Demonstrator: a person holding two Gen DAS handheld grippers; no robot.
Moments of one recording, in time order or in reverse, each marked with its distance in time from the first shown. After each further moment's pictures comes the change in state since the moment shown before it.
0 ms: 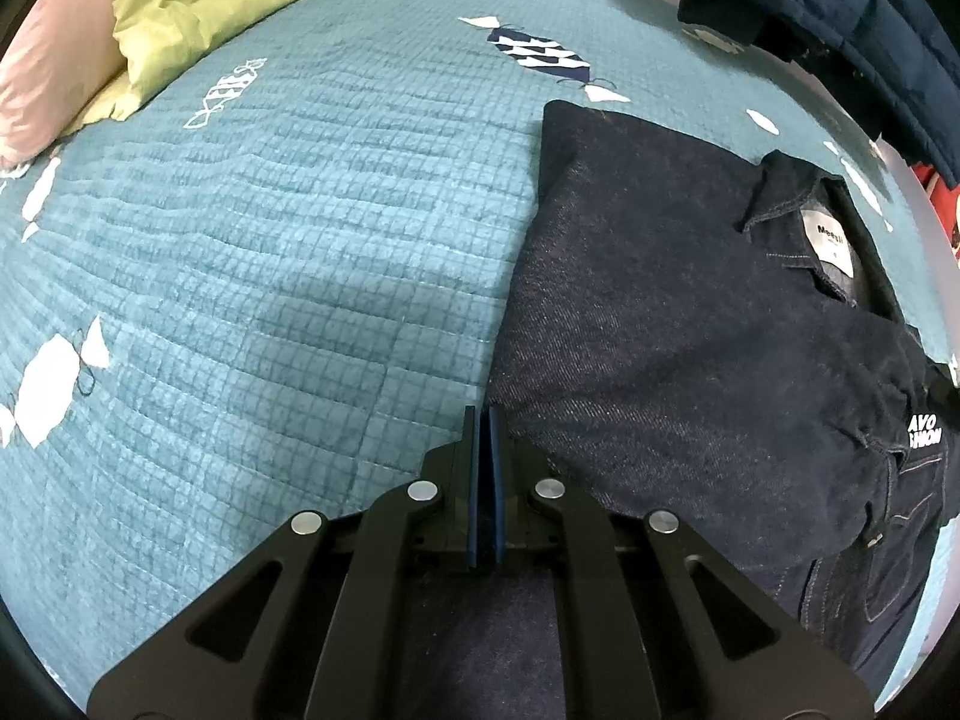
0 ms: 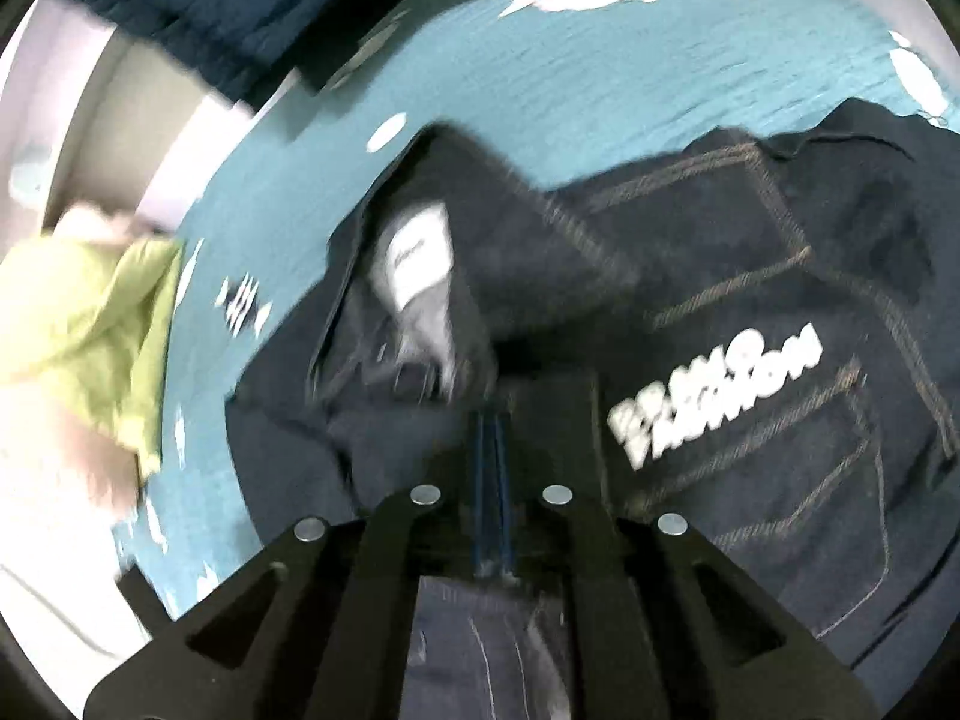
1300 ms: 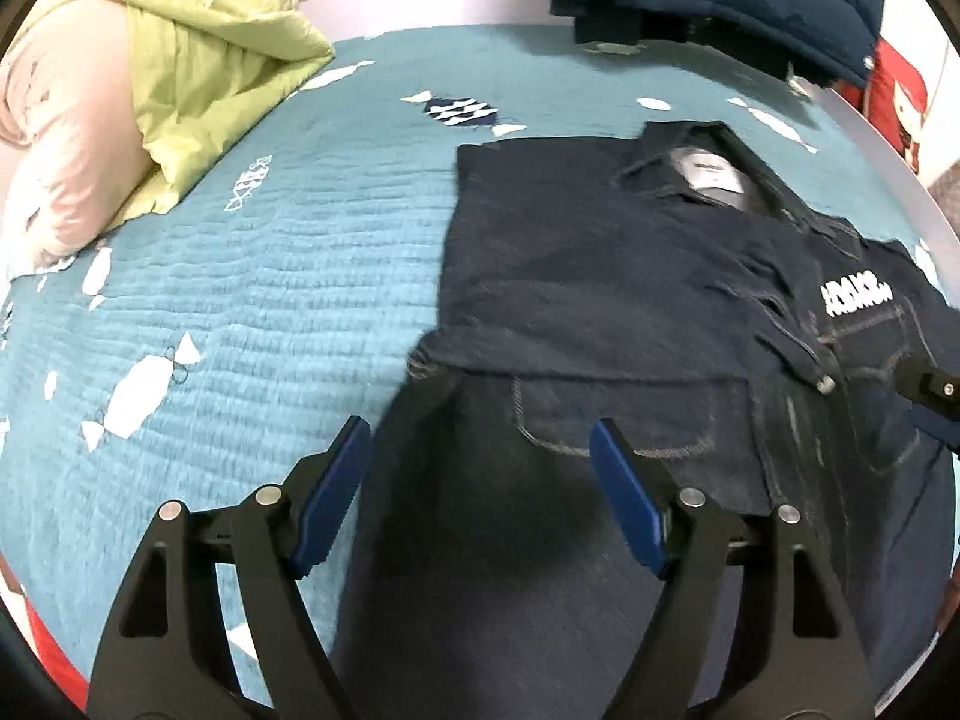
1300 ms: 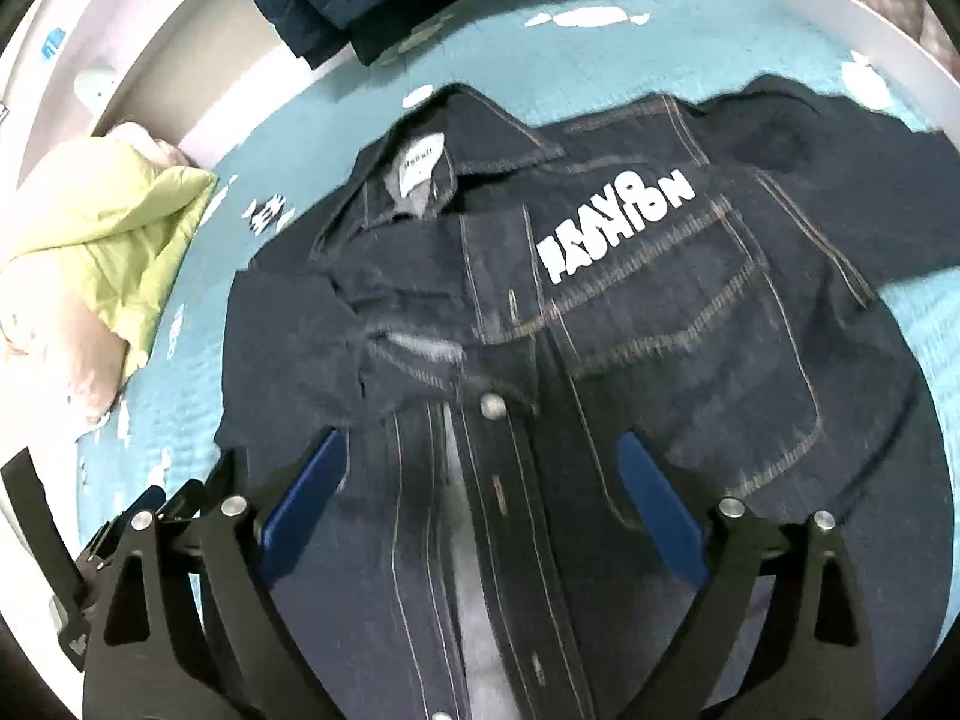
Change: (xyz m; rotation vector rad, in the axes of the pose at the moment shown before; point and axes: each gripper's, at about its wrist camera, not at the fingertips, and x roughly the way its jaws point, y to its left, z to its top) left arm -0.099 -0.041 -0.083 0.210 -0.148 0.059; right arm -0.053 -0.026 -0.094 -0.097 -0.055 -0.044
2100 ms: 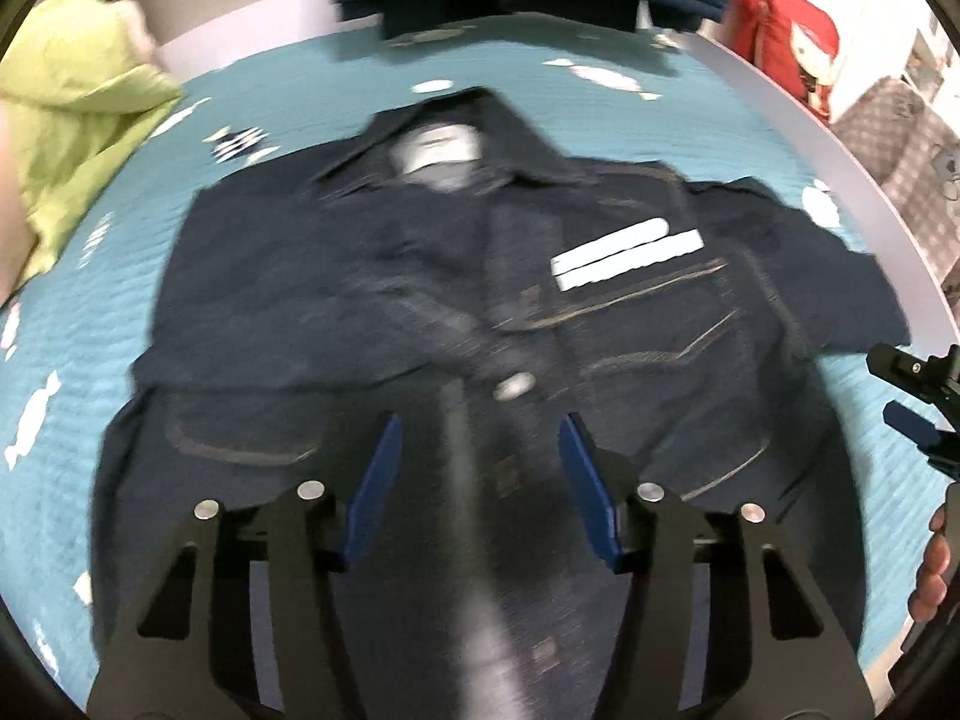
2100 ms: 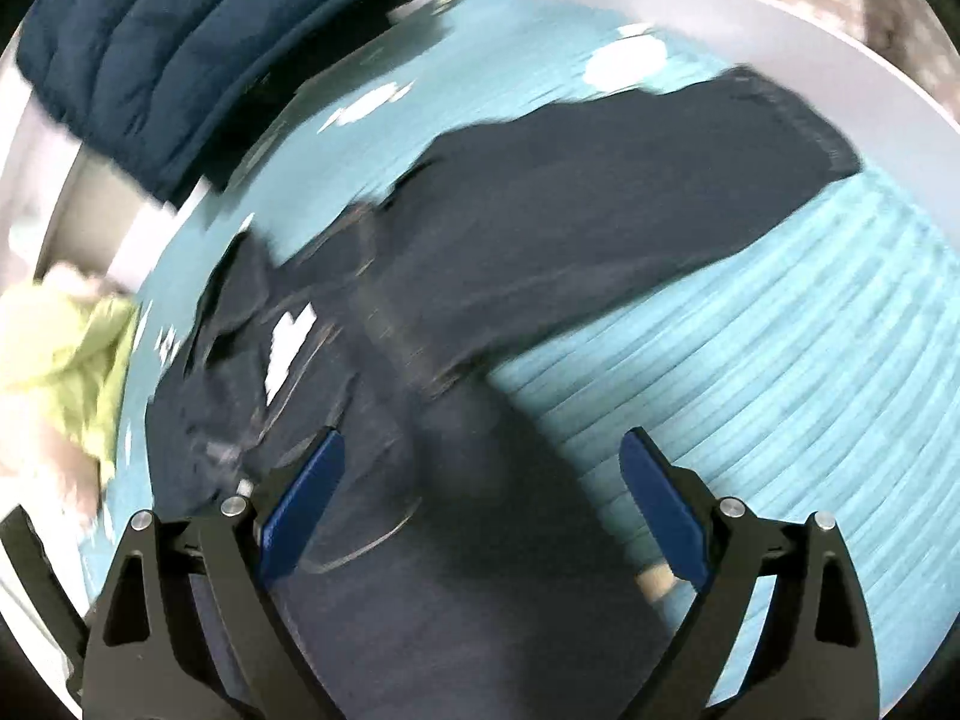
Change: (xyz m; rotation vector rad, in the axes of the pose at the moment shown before) left arm -0.002 -0.206 0.004 0.116 0.012 -0.162; right arm -0.073 -0.212 0.035 0.246 -0.142 -0.104
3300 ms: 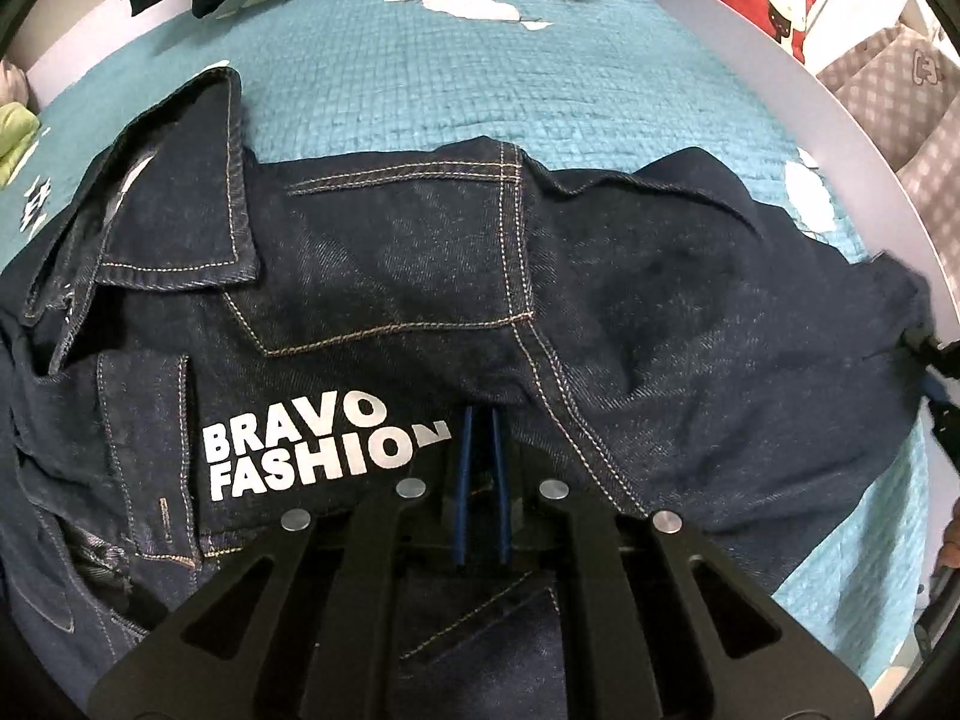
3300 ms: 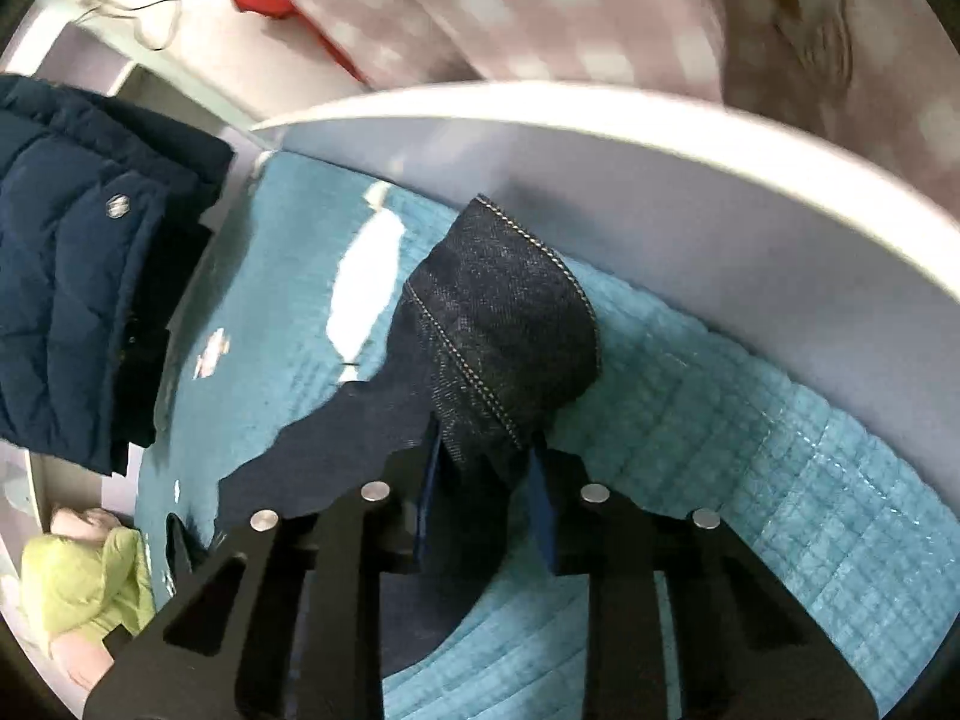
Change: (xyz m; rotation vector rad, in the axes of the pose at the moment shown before) left arm 0.133 -0.131 0.090 0.063 0.134 -0.124; right arm 0.017 -0.142 0.137 0.302 -0.165 0.011
